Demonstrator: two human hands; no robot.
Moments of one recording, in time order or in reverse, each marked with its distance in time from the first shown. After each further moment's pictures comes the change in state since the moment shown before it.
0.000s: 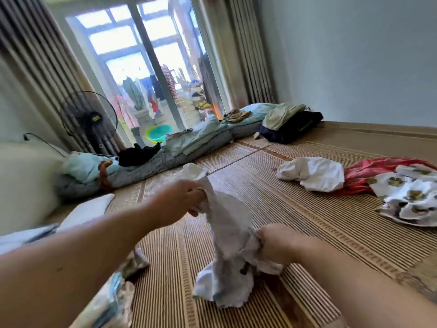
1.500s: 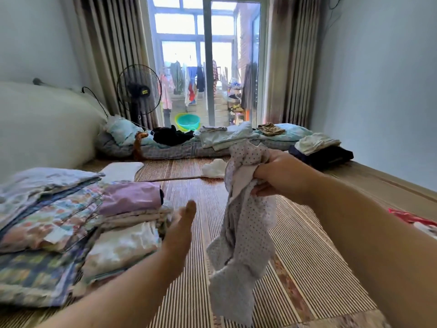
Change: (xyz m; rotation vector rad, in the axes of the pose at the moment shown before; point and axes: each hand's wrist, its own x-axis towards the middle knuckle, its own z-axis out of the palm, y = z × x) left_hand -0.150 -0.055 0.019 -0.998 0.518 -0.459; right_hand -0.067 -0.185 -0.106 0.724 0.129 -0.224
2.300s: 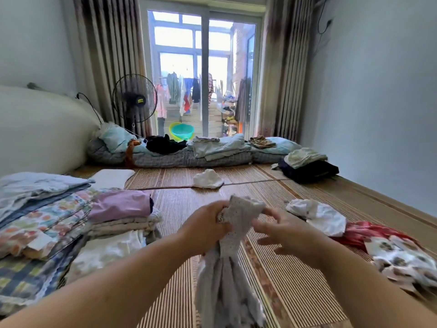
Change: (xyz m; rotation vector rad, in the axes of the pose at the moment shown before) left_hand -0.011 0.045 0.043 0.737 -0.330 0.541; right_hand -0.054 0.067 -0.017 -0.082 -0.068 0.247
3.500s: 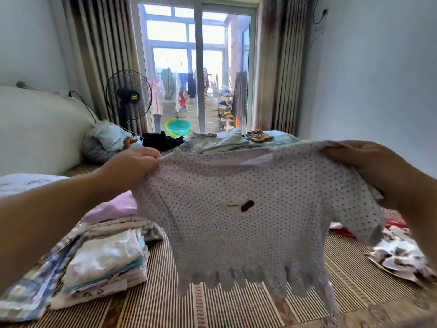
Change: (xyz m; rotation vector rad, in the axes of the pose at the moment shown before) left_hand 0.015 -0.009 -0.138 -0.073 0.149 -0.016; right_hand -0.049 -0.056 -0.098 0.226 0.324 -0.329
